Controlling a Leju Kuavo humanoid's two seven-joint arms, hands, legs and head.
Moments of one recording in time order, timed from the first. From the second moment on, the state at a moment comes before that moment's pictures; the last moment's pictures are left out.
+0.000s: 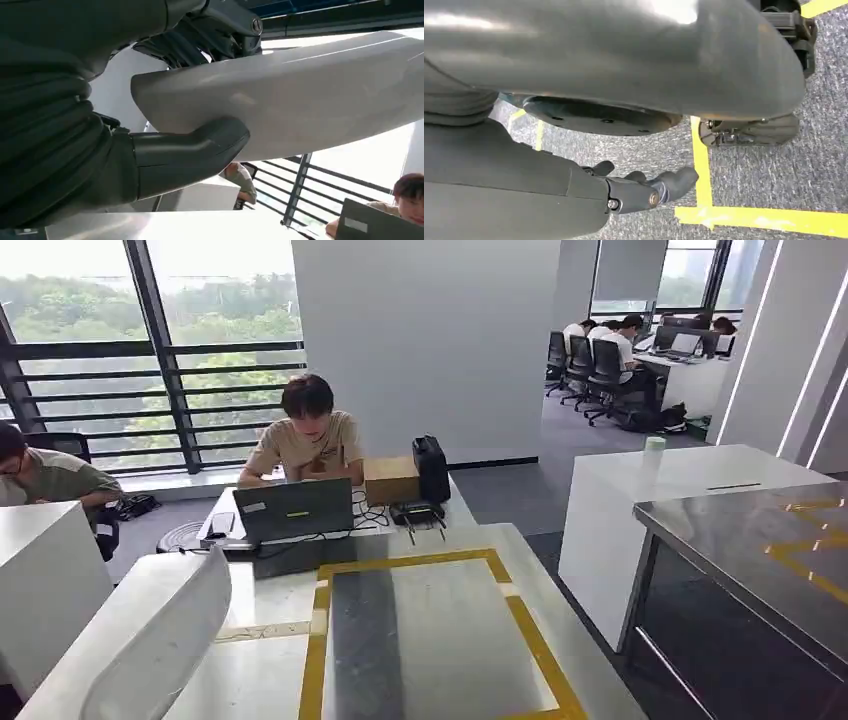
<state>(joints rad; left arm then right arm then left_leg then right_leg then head) 0.07 0.12 -0.06 -1.68 -1.36 0.48 -0.06 -0.09 0.03 1.50 -0.13 -1.41 -0.26 -0.15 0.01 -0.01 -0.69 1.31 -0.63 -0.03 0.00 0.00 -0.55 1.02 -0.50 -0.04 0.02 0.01</state>
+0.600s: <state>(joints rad) 0.13 0.13 0.00 -1.75 -1.36 0.48 -0.05 -0.09 0.03 1.52 -0.13 -1.40 -0.26 -0.15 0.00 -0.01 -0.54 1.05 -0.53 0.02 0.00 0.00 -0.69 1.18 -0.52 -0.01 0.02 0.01</state>
